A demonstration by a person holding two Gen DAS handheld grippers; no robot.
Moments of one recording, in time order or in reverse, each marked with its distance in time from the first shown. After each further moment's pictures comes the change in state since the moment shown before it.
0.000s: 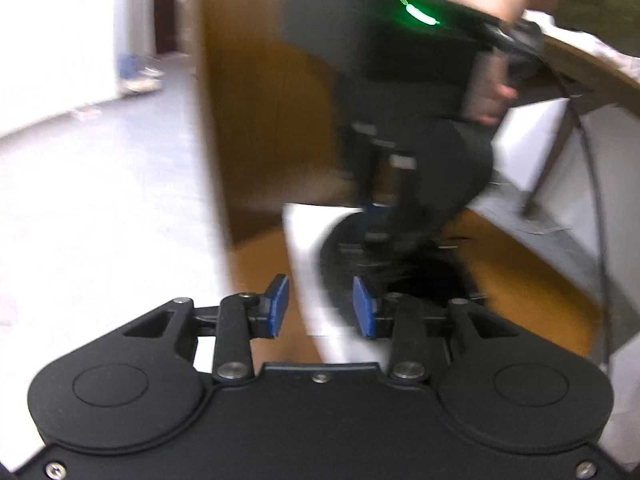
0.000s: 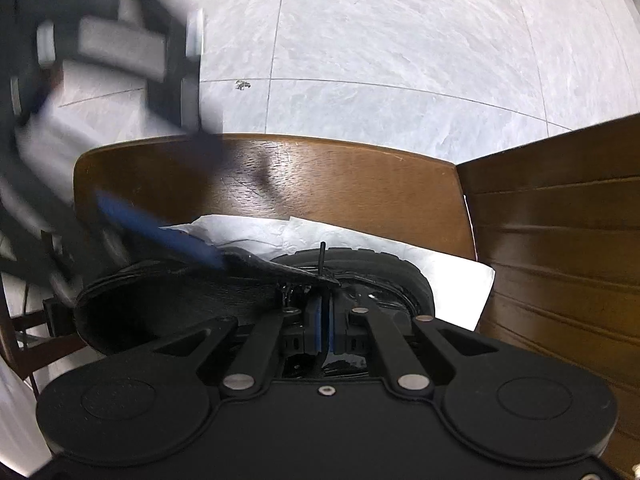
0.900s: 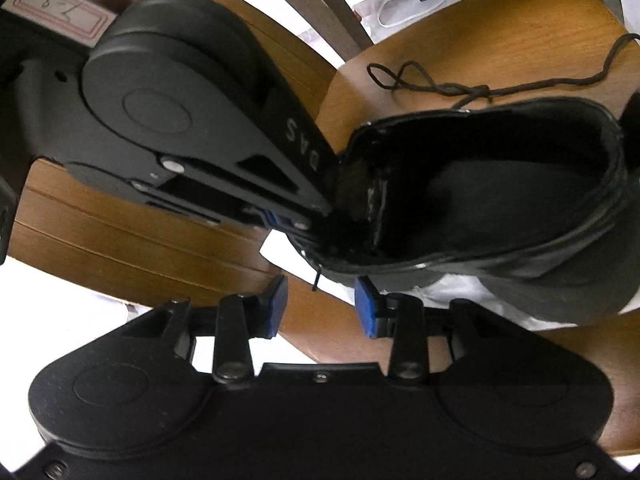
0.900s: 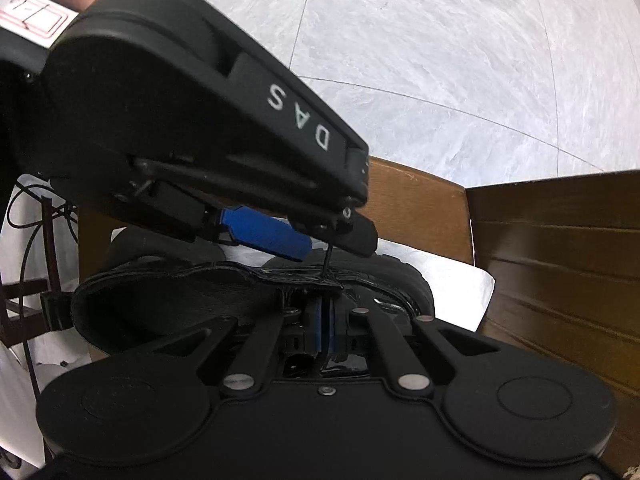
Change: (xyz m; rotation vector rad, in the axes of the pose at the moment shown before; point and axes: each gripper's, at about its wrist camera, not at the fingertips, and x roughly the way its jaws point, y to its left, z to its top) left arm 0.052 -0.116 0.009 1.063 -0.006 0.041; right arm -0.003 0.007 0.004 -0.105 0.002 -0.011
